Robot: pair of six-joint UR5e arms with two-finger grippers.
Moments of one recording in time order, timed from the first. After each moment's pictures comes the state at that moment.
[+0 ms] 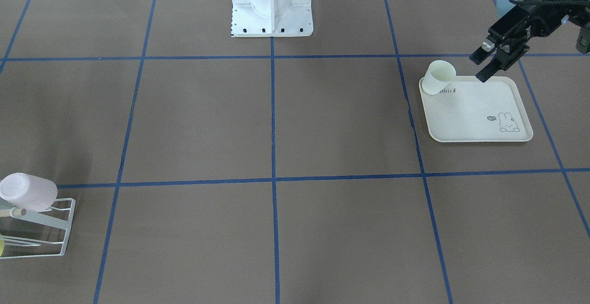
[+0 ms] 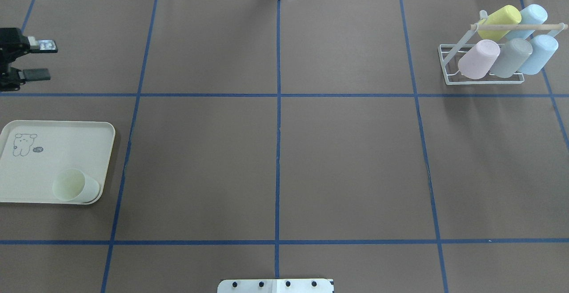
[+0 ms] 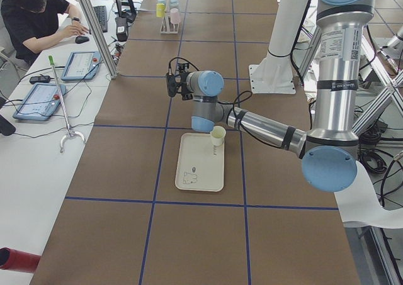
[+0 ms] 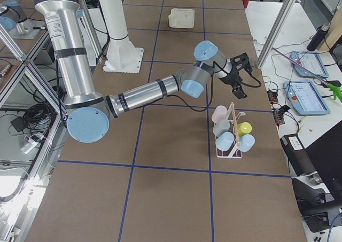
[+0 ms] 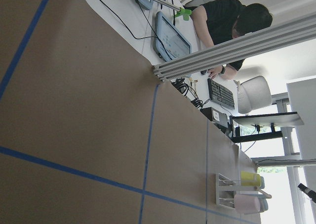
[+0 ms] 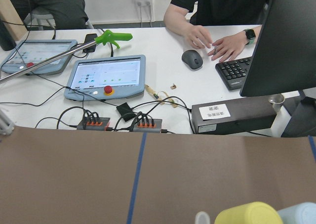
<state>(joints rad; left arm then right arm) -1.11 -1.53 -1.86 -2.92 -2.21 -1.71 1.29 -1.35 1.78 -0.94 1.99 0.78</state>
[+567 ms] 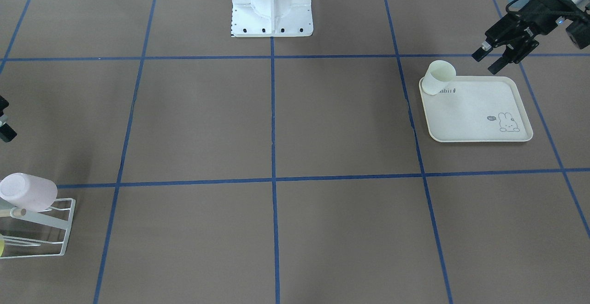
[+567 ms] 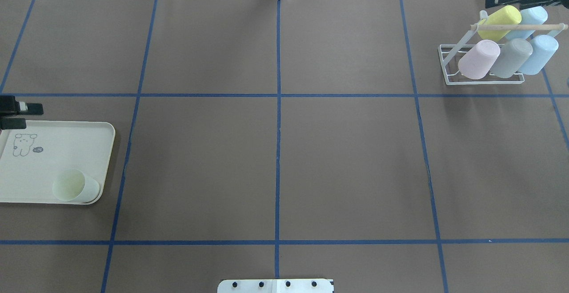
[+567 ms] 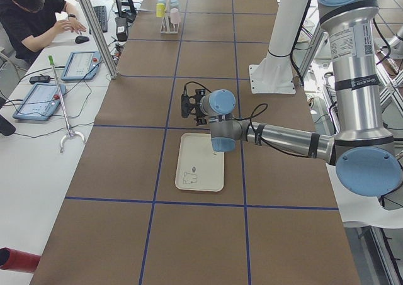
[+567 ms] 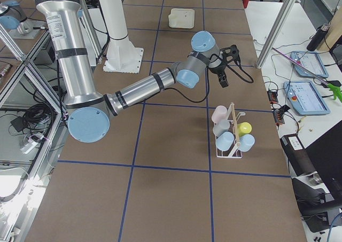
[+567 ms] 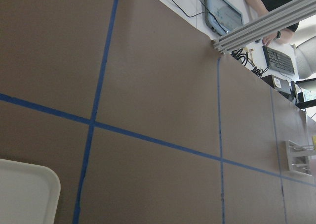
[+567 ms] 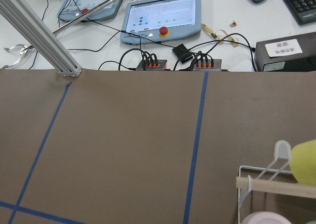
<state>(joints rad) -1.02 -1.35 -1.87 -2.86 -2.25 -1.44 1.26 -1.36 1.83 -0.99 2.25 0.80</state>
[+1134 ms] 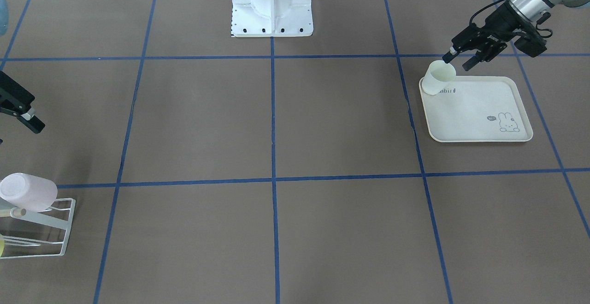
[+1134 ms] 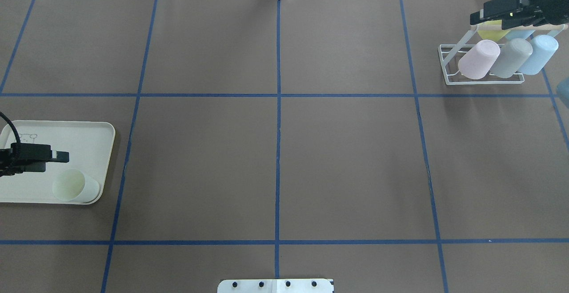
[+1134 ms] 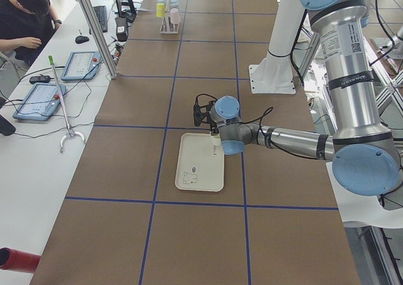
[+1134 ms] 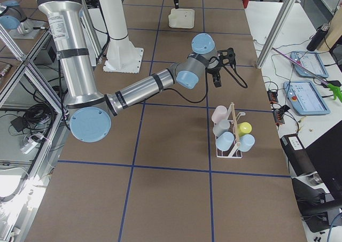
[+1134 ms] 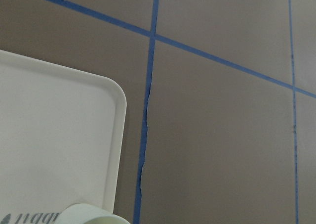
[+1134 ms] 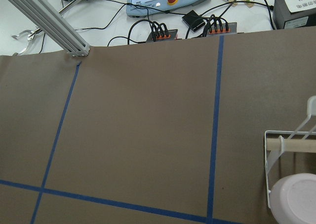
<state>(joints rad) -0.82 -1.29 -1.87 -2.78 -2.16 -1.41 1.22 -1.36 1.83 -0.98 2.30 0.91</state>
